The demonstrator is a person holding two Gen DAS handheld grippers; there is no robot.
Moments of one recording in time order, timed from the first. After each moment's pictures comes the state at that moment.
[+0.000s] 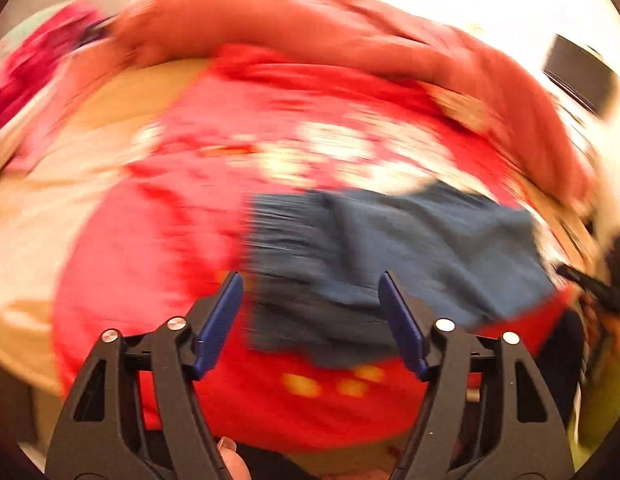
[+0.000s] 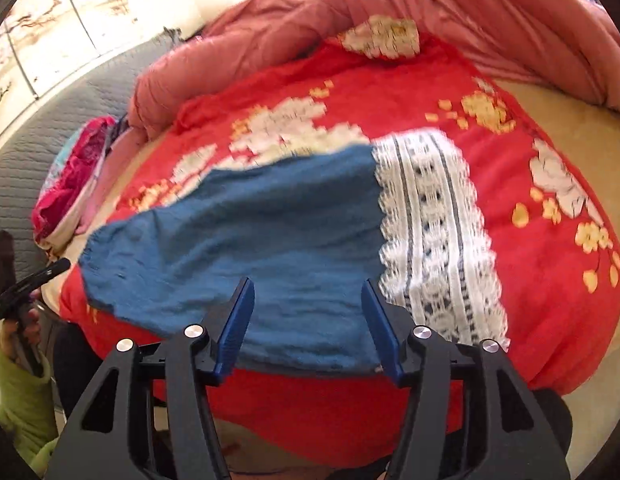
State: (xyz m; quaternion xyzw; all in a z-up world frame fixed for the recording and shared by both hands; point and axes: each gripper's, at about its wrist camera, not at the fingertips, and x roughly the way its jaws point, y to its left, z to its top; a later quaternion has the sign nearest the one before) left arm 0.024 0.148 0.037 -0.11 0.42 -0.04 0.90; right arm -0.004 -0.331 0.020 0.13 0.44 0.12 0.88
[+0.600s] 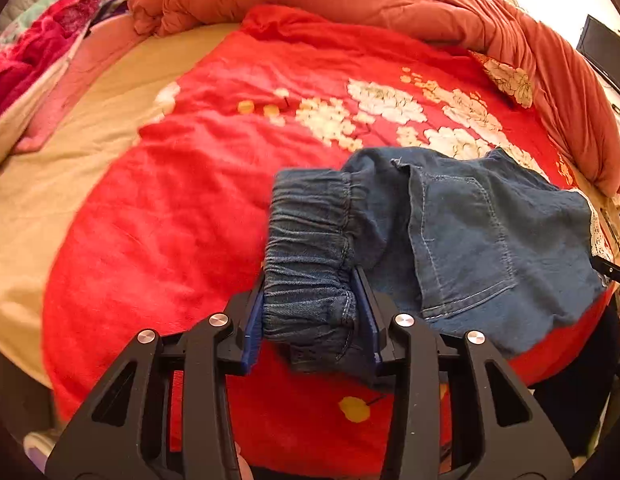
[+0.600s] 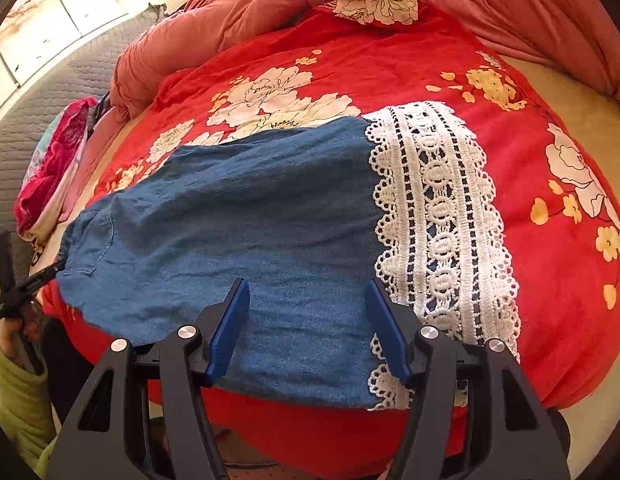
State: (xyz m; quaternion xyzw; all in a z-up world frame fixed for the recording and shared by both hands) left arm 0.049 0.144 -0.008 -0.08 0.47 -0.01 0.88; right arm 0.026 -0.325 -0.010 0.12 0.50 0.10 0.85
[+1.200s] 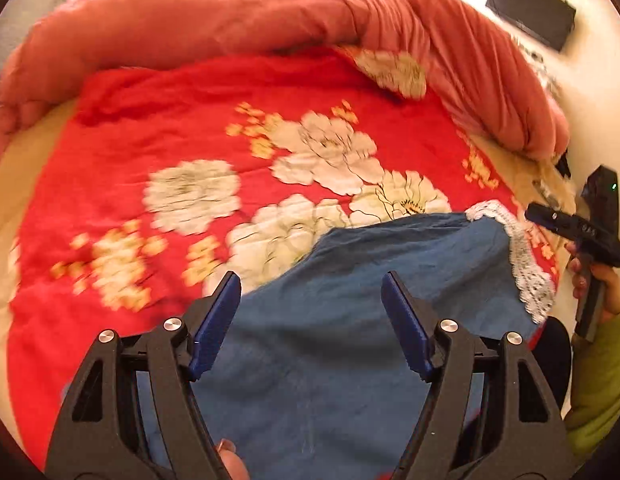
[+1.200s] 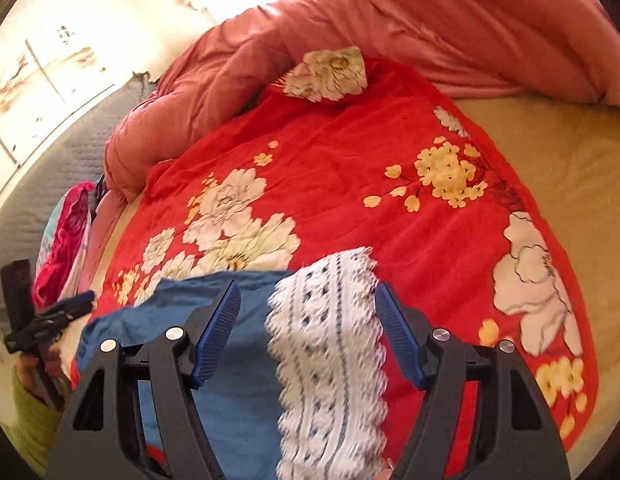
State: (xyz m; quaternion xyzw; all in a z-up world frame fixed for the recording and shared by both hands) left arm 0.178 -0.014 0.050 0.00 0.47 -0.18 0.86; right arm 0.109 -0.428 0.023 0.22 0.44 0.09 0.87
